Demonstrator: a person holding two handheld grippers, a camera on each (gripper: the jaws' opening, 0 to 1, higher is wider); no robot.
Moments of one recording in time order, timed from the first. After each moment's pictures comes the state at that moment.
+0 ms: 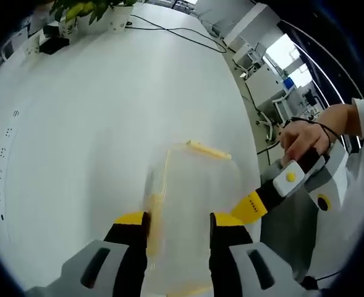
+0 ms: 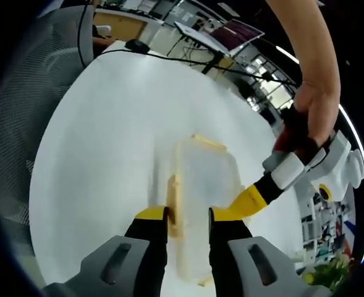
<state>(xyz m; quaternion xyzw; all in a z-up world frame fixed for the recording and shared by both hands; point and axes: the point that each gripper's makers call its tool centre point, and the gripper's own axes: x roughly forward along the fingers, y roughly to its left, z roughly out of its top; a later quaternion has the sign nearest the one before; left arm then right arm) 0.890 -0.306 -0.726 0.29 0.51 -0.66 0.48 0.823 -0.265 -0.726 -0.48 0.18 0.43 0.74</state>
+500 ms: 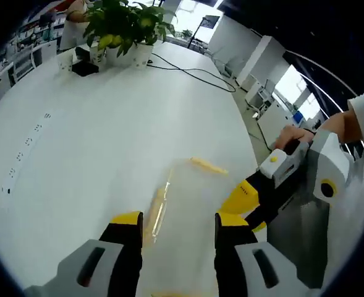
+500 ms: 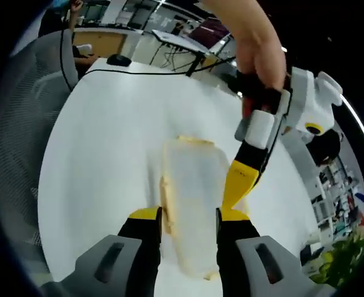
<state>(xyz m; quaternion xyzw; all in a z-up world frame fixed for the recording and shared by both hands) 0.899 -0.292 -0.705 0.18 0.40 -0.64 0.63 0.829 -0.276 -0.714 -0.38 0.22 0.40 0.80</state>
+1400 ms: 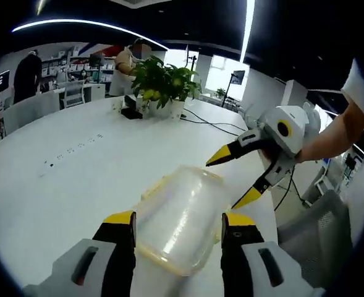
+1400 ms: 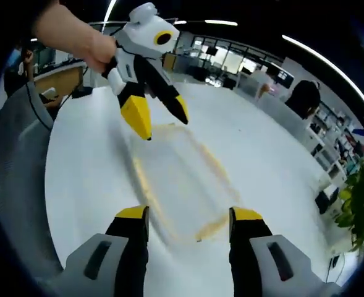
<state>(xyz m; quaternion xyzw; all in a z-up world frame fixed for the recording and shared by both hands) 0.875 -0.234 -0.690 0.07 0.27 -0.55 0.78 0.829 -0.328 -0.711 -0.25 0.27 0.33 0.87</state>
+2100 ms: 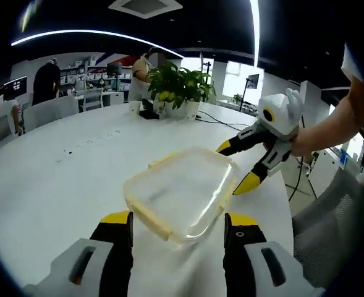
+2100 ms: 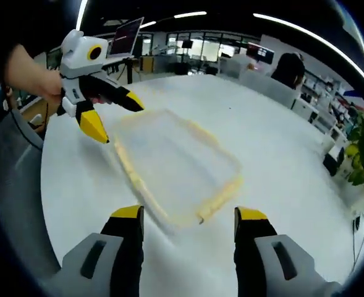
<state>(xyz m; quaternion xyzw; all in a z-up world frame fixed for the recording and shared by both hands) 0.860 -0.212 -0.722 0.09 0.24 -0.51 0.82 0.831 -0.337 -0.748 -0.17 0.32 0.30 0.88</state>
